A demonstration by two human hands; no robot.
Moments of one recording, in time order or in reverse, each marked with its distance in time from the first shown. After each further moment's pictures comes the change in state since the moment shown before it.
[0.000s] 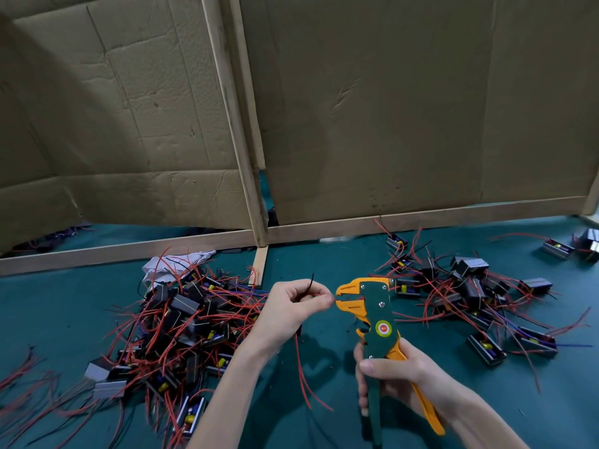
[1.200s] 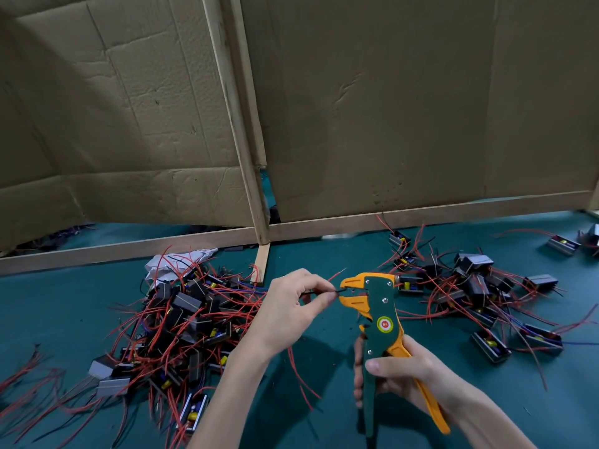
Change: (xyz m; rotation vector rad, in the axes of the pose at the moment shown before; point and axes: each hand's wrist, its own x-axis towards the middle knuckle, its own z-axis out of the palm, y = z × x) left_hand -0.005 0.009 -0.005 0.472 0.056 0.279; right_hand -0.002 -0.003 0.003 0.031 -0.008 -0.025
